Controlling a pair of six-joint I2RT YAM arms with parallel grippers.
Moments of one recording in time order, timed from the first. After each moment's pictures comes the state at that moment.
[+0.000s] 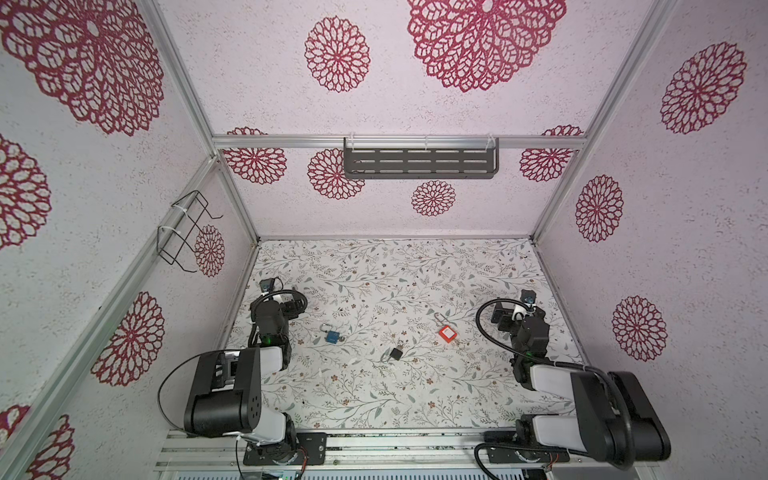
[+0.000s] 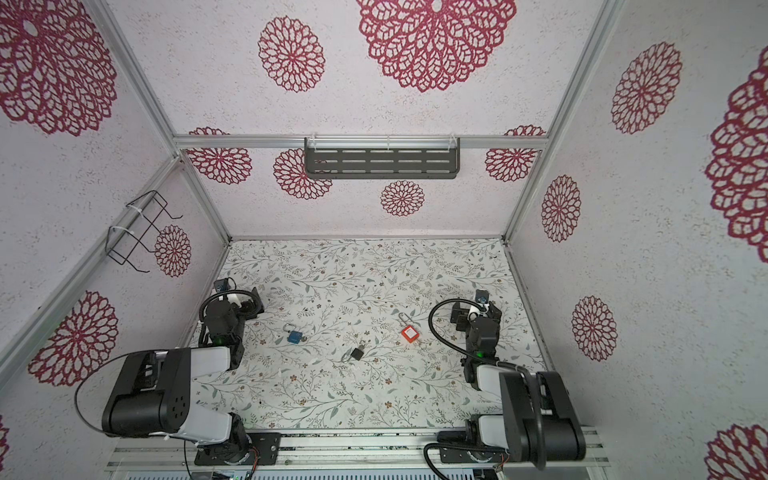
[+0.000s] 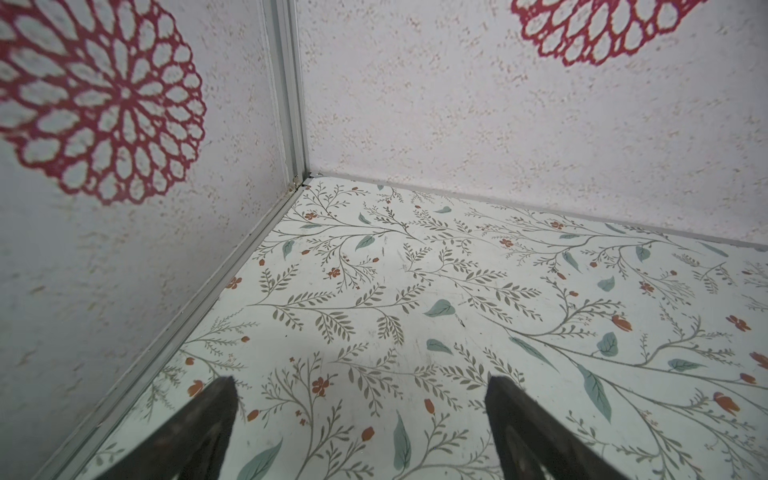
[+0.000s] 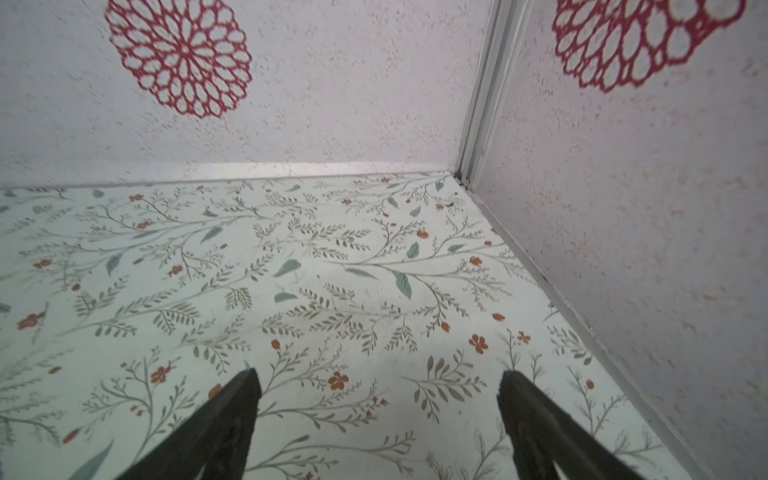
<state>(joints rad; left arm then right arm) 0.12 1.46 0.41 0.82 -0.18 -0.06 0.06 1.25 0.26 0.81 0.20 0.01</state>
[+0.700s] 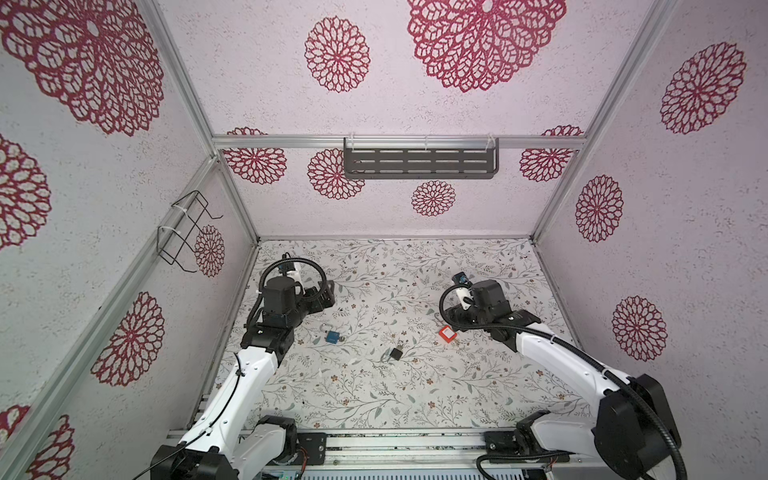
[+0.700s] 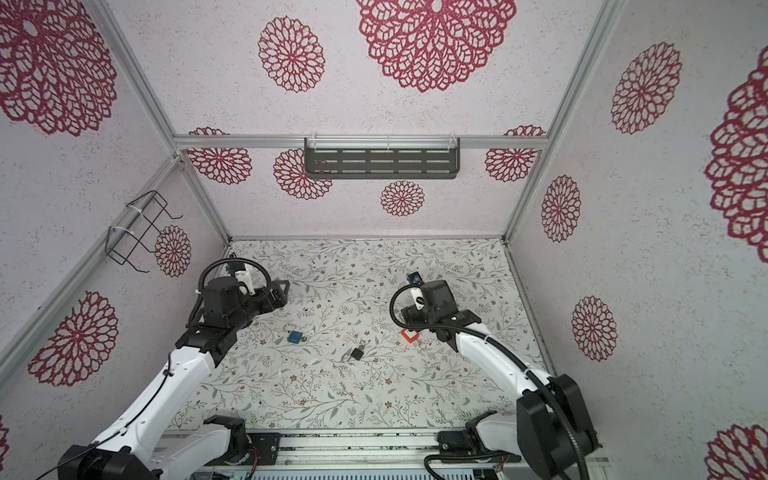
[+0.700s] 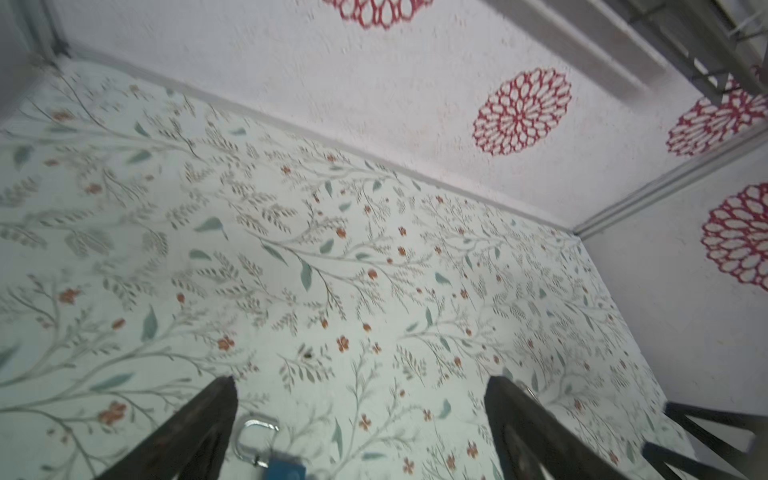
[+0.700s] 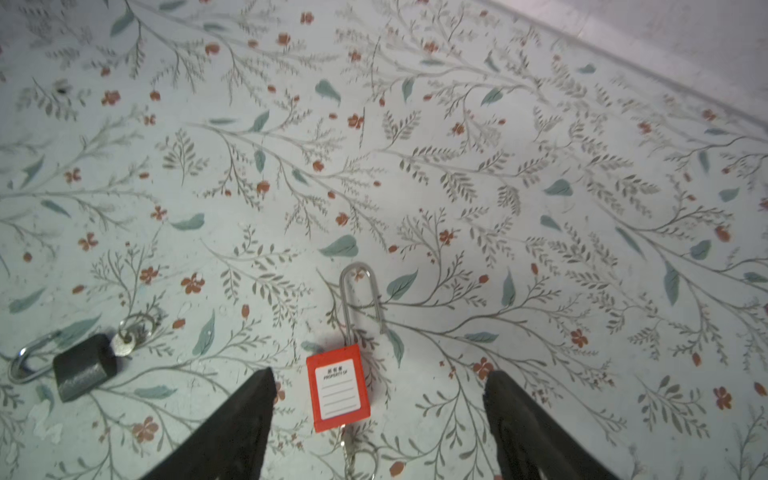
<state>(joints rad) -0.18 1.04 0.75 -0.20 0.10 -0.46 0.48 1.31 0.86 -0.38 0.05 -0.06</state>
